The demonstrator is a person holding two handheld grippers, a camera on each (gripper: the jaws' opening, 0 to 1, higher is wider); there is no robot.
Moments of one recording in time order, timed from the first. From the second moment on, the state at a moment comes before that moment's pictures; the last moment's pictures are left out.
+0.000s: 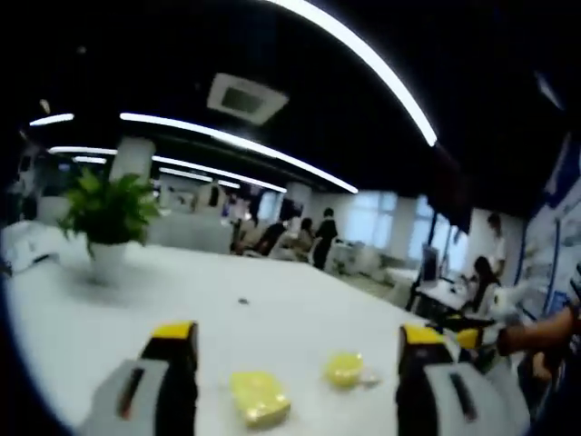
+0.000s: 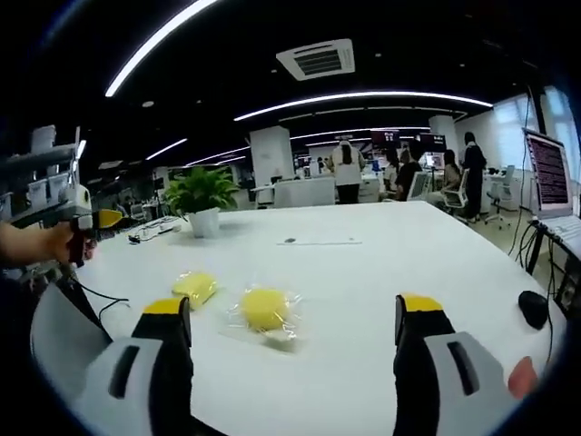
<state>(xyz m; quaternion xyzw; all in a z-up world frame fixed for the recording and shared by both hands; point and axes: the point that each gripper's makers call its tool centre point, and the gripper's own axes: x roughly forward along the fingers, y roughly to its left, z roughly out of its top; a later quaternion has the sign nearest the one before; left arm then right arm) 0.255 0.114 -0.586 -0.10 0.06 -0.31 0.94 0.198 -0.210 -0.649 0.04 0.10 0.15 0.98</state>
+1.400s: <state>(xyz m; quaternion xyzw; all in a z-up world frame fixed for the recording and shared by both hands) 0.325 -0.014 -0.685 -0.24 0.22 -0.35 0.88 0.185 -0.240 -0.664 0.01 0.16 0.09 0.98</state>
